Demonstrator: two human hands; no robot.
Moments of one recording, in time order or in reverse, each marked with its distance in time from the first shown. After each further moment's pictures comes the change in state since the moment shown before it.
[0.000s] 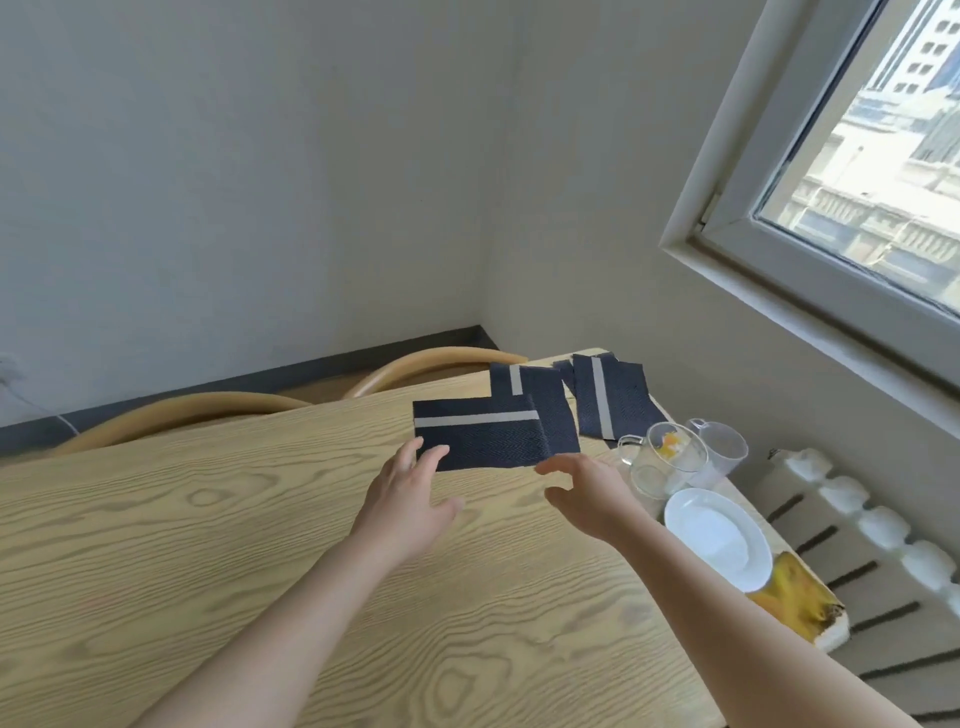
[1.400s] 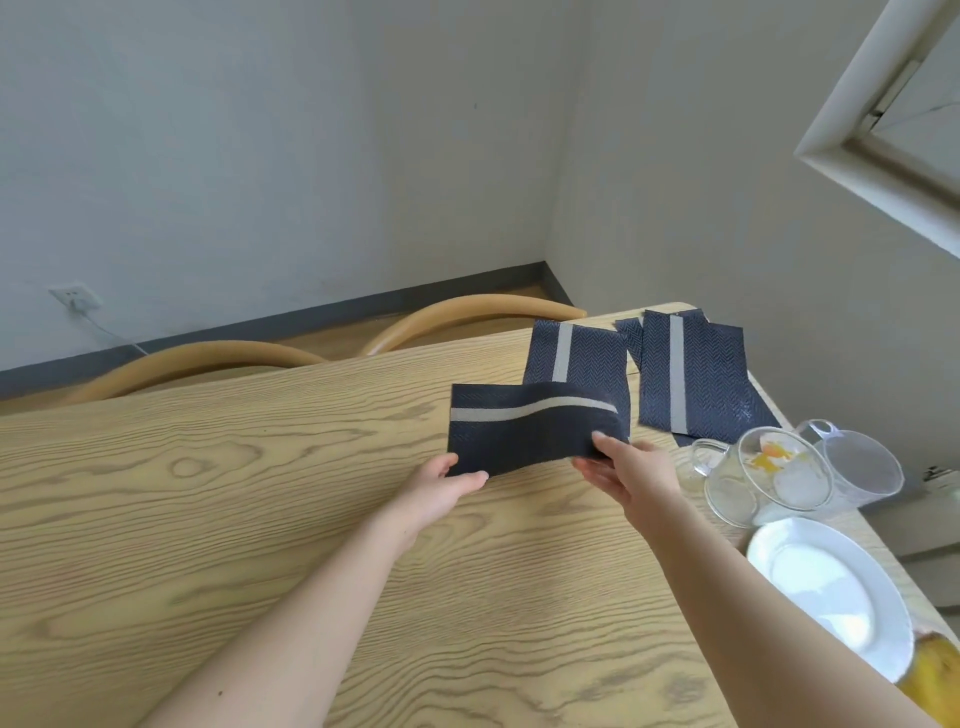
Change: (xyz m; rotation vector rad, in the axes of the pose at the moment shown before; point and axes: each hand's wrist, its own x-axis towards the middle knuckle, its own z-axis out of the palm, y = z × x) left_hand 0.114 -0.027 0.086 -0.682 -0.135 -0.536; right_hand 0.141 0.083 0.058 1.401 -0.010 0.690
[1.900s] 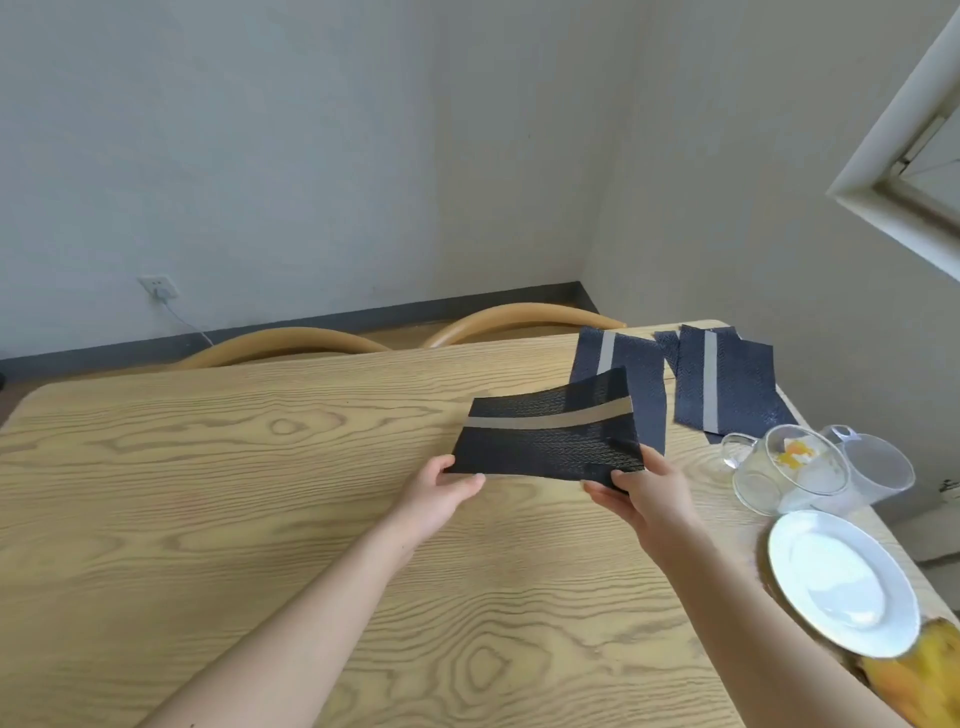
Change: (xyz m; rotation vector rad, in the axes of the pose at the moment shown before) left_hand -0.092 -0.040 -0.050 -0.057 0.115 0.052; right_hand -0.114 0.028 0.021 -0.089 -0.121 -0.092
